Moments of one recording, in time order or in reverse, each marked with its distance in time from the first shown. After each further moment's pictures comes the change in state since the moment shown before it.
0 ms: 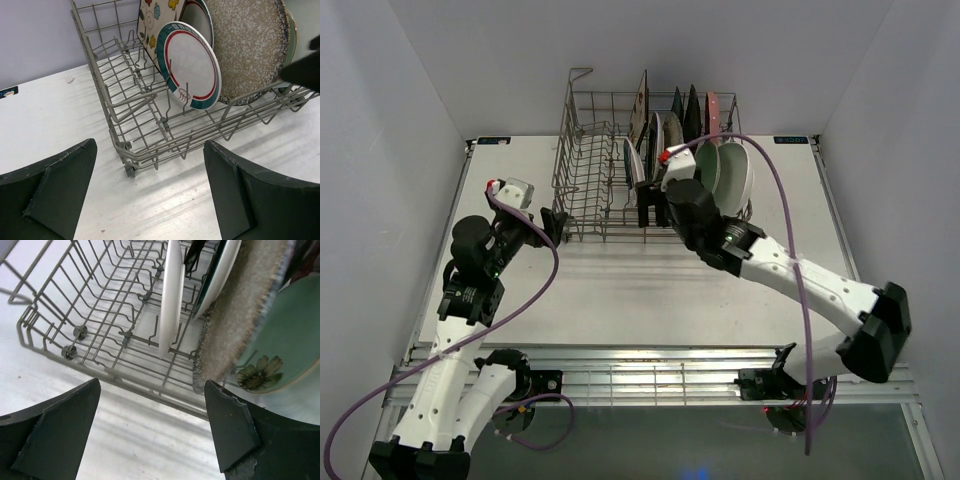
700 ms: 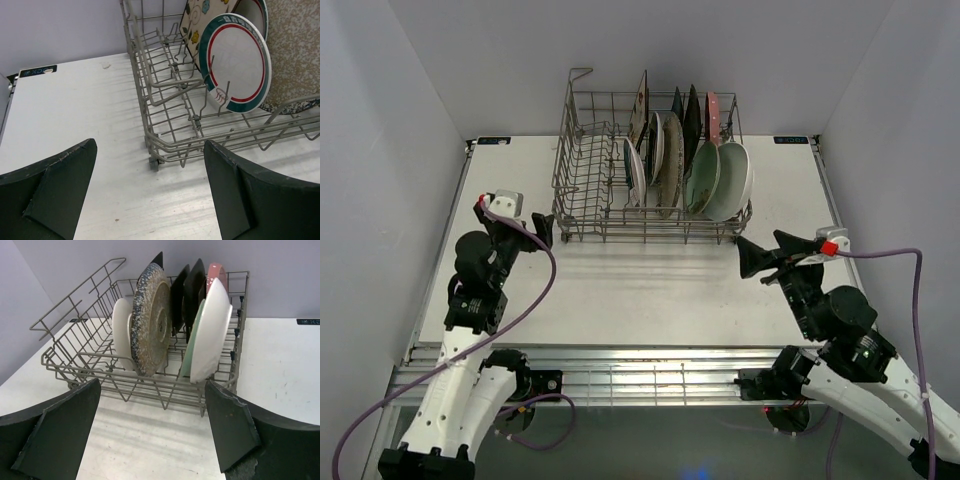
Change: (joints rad) left arm 0.024 -0.055 -0.142 0.113 -0.176 -0.019; right arm 0.000 -1.123 -0.720 0.155 0.072 -0.117
